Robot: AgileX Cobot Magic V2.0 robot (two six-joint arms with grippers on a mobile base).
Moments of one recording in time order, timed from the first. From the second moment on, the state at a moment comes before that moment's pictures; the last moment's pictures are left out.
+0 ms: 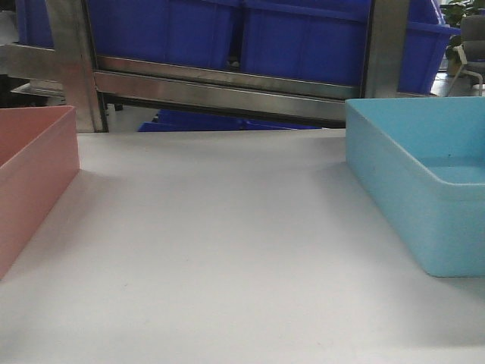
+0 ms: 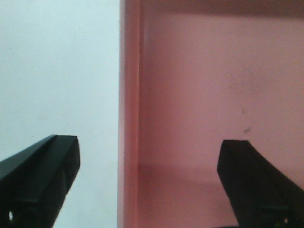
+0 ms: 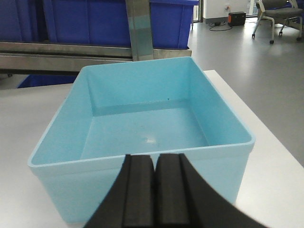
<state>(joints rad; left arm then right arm) 0.43 1.78 -1.40 -0.26 0.87 0.48 -0.03 -0.01 0.03 -0.09 0.13 0.22</state>
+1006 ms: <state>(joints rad) 0.43 1.94 -1.45 -0.30 0.86 0.44 -0.03 -0.01 0.03 -0.09 0.13 0.22</state>
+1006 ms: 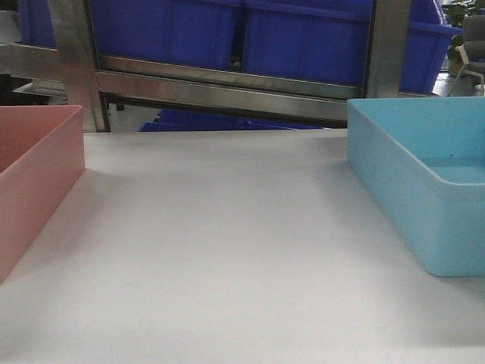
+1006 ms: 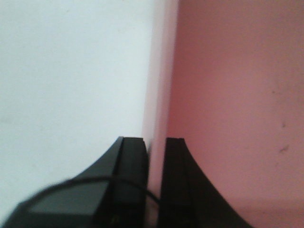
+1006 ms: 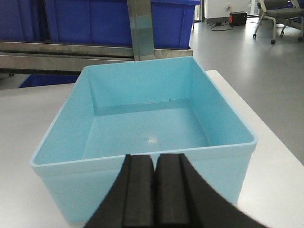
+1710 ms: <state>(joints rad) -0.13 1.76 -1.49 -0.23 0.96 -0.08 -0.03 -0.01 0.03 -0.09 0.13 0.22</state>
